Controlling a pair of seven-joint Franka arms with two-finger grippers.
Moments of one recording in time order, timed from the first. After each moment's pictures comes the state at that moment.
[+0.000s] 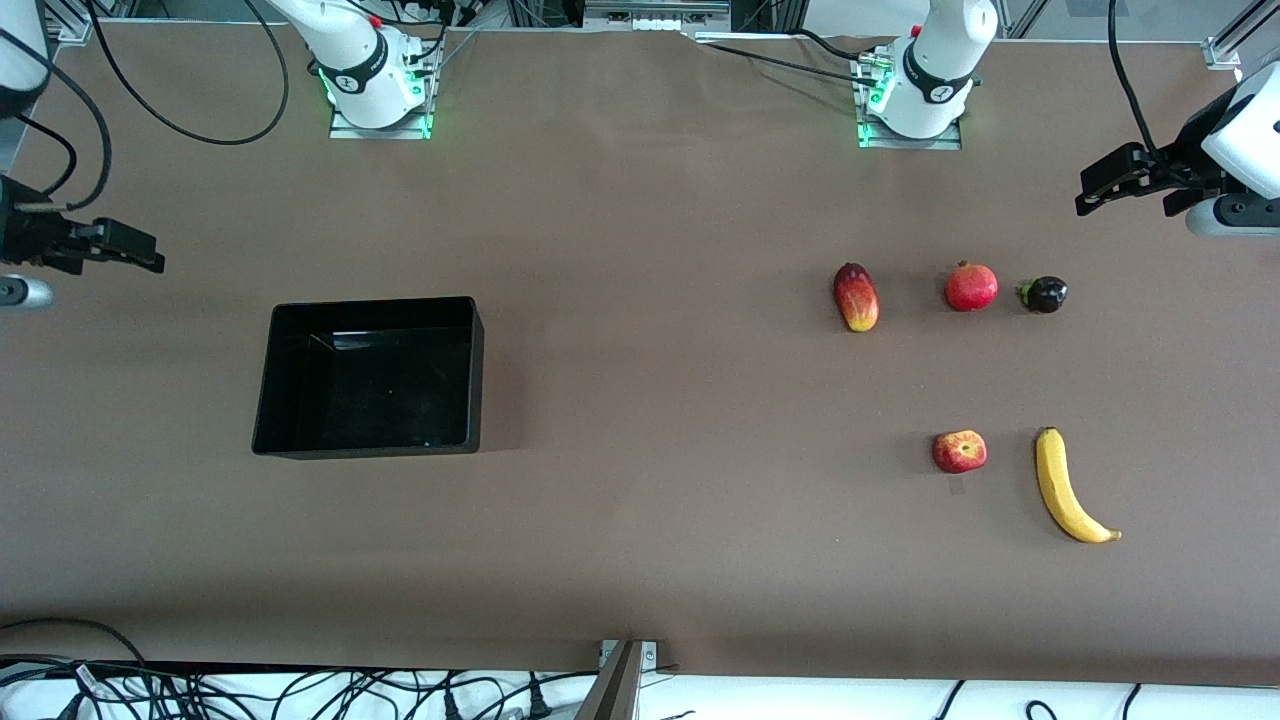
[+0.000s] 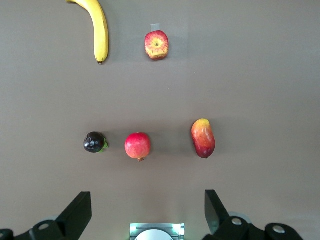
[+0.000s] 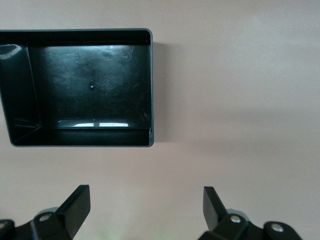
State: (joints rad) left arm 0.04 -0.06 -0.06 -1.62 -0.02 1.45 -0.03; right arm 0.00 0.11 -0.11 -1.65 -0.01 1.62 -0.14
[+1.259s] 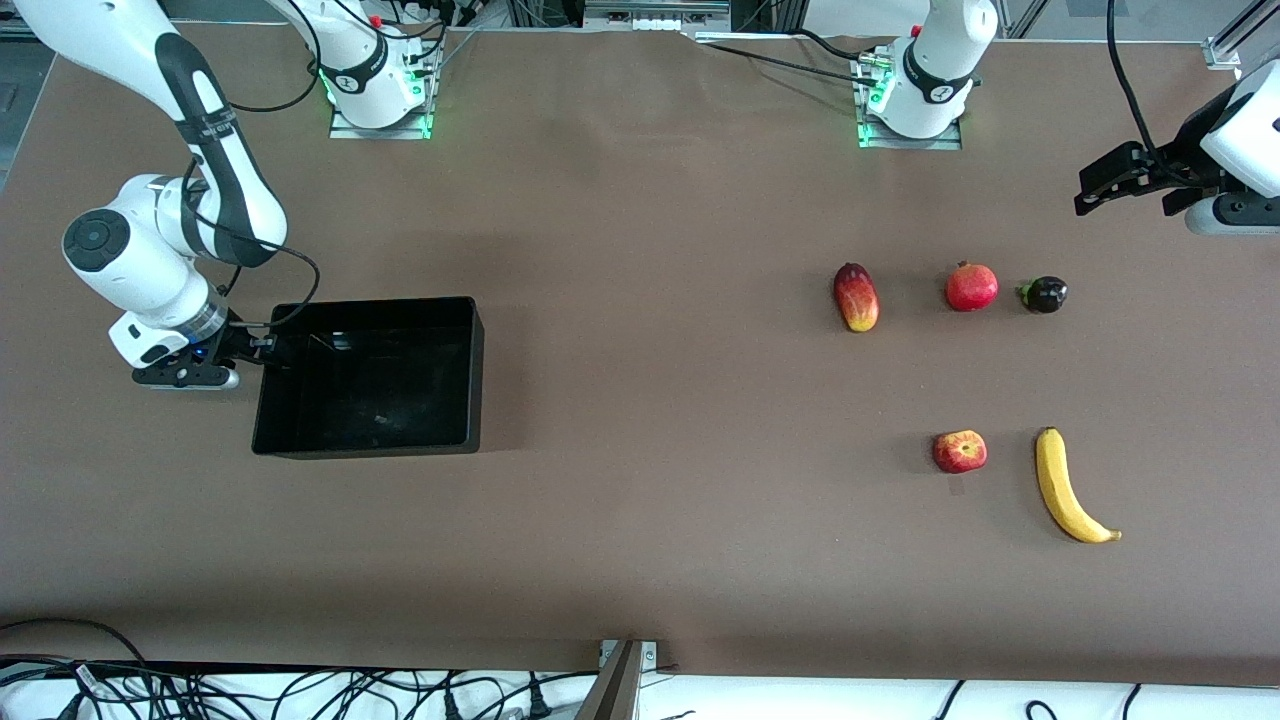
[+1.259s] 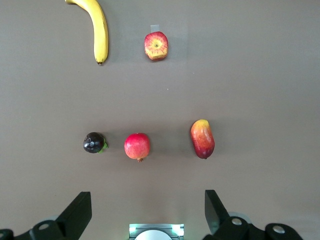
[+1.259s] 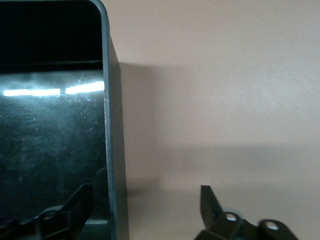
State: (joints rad) left arm 0.04 -0.06 -0.06 -1.62 -0.02 1.45 -0.04; right arm 0.00 0.34 -0.11 -2.22 -0.01 2.71 -0.09
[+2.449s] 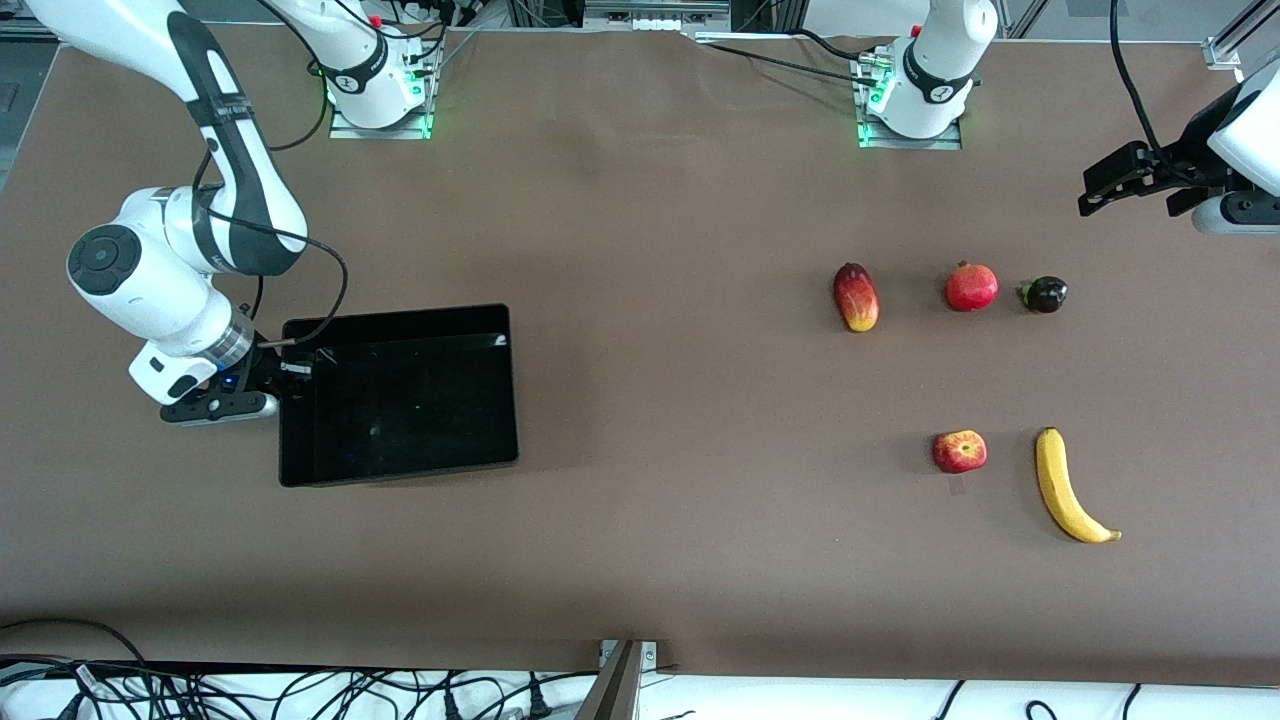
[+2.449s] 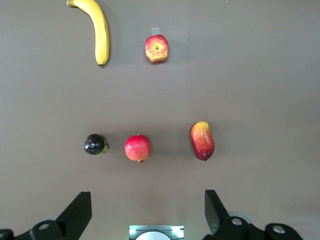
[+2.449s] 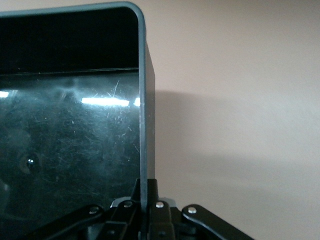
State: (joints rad) left arm 0.04 -0.05 -0.06 -1.61 -0.02 1.45 -0.04; right arm 0.02 0.32 0.07 -1.91 -0.01 2.36 -0.08
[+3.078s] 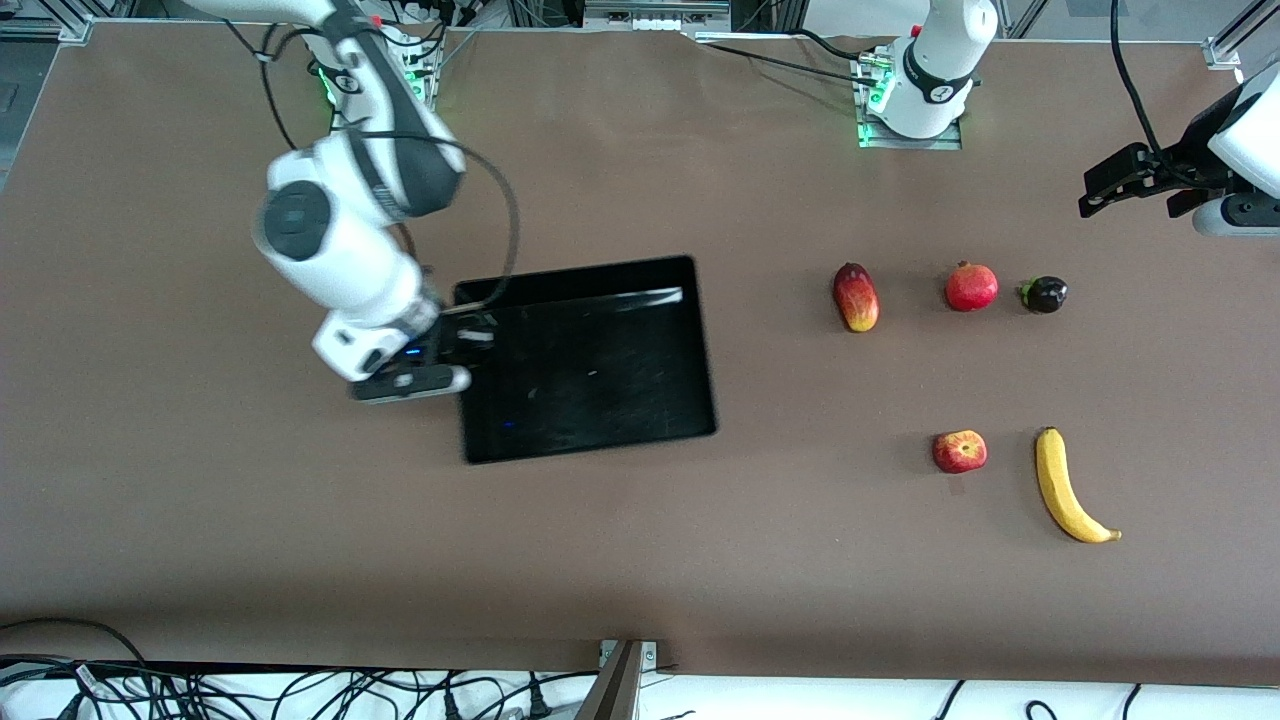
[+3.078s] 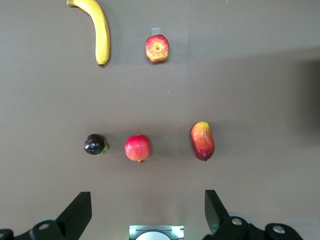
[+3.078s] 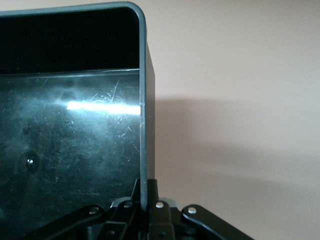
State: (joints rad) left arm 0.04 -0.05 -0.05 -1.61 -0.02 1.45 -0.04; right arm 0.40 0.40 0.09 -1.68 0.07 2.21 0.32
